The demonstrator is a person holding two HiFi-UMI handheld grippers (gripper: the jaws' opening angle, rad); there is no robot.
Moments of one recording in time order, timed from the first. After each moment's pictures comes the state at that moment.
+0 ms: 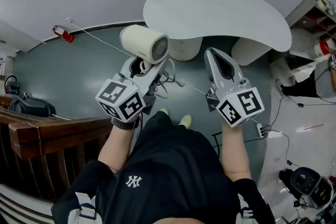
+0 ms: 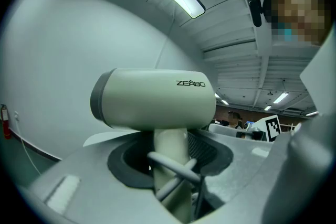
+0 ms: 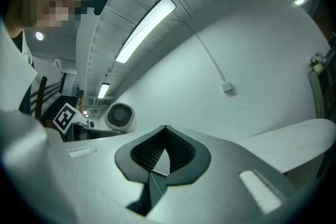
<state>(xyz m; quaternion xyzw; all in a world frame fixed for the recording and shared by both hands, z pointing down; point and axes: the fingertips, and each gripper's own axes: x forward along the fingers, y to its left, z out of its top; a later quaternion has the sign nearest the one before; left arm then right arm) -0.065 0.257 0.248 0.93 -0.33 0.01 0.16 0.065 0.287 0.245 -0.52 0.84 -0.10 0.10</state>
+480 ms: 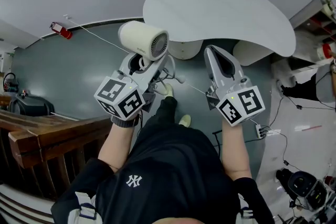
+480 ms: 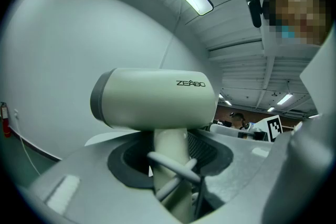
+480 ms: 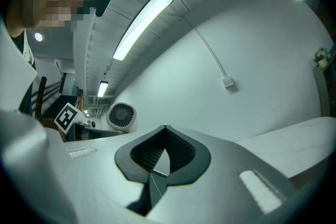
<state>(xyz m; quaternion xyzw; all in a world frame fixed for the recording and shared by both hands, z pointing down) -0.077 0.189 0.265 0.92 -0.34 0.01 0.17 0.052 0.220 0.261 -0.51 0.85 -0.11 0.09</state>
